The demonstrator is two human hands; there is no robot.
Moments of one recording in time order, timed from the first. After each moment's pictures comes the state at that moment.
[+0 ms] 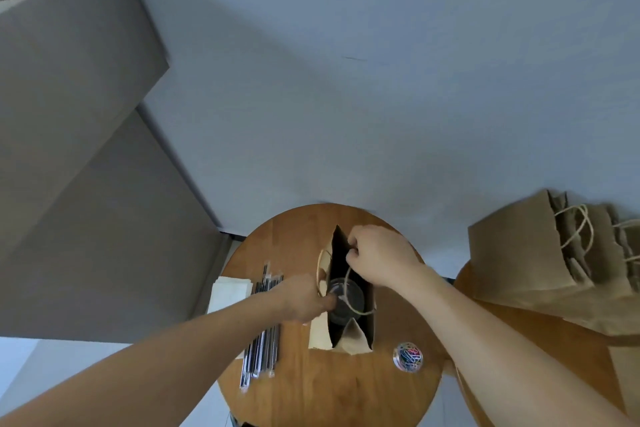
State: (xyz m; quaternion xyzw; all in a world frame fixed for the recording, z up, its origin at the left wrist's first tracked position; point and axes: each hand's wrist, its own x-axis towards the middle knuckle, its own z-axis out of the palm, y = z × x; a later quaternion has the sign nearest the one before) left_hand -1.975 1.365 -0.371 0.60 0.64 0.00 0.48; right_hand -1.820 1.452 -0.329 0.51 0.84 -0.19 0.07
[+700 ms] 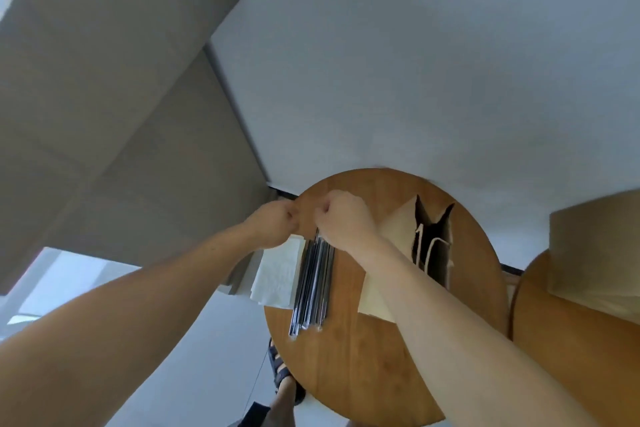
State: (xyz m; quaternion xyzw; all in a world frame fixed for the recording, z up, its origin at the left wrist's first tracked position) left_hand -2.128 1.358 -0.408 0.52 0.76 0.05 0.39; right_hand -1.969 1.408 -0.368 0.50 0.77 -0.40 -0.04
